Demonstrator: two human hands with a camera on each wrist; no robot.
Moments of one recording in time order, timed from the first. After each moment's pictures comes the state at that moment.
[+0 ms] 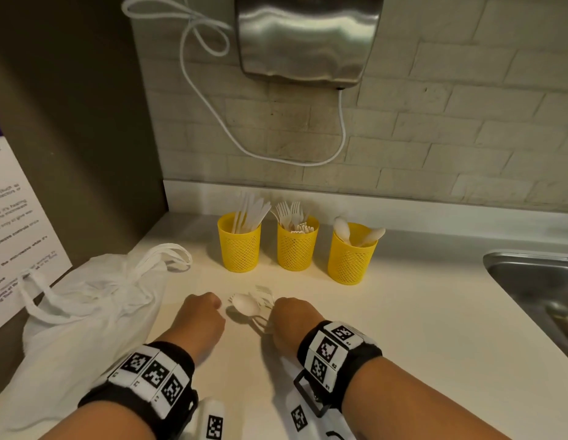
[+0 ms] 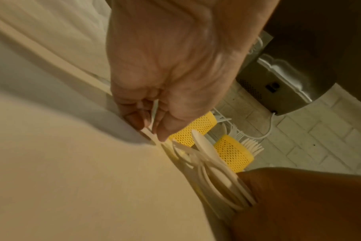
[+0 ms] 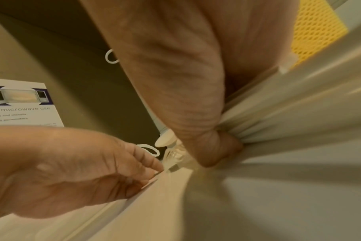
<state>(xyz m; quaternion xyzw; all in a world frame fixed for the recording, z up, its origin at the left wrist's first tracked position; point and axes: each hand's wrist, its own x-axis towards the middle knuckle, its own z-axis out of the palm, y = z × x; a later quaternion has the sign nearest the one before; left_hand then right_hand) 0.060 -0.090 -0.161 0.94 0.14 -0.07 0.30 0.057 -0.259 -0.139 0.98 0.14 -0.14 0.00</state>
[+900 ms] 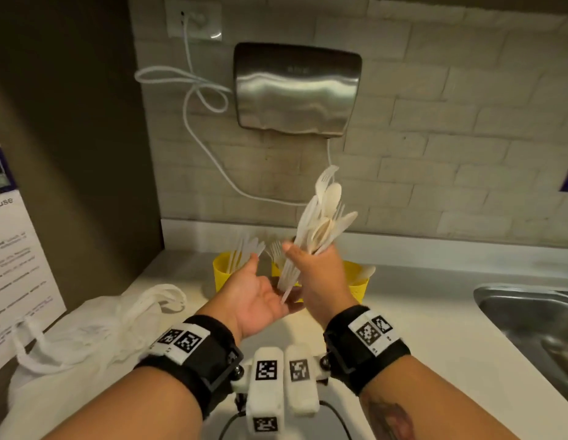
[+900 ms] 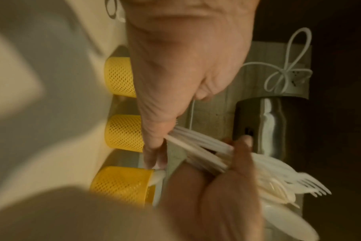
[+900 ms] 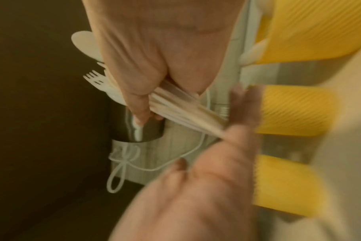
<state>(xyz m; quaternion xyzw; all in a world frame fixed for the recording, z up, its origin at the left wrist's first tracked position) 0.099 -0.165 -0.063 0.40 0.09 -0.27 0.87 0.098 -0.284 -0.048 0.61 0.08 0.15 -0.77</state>
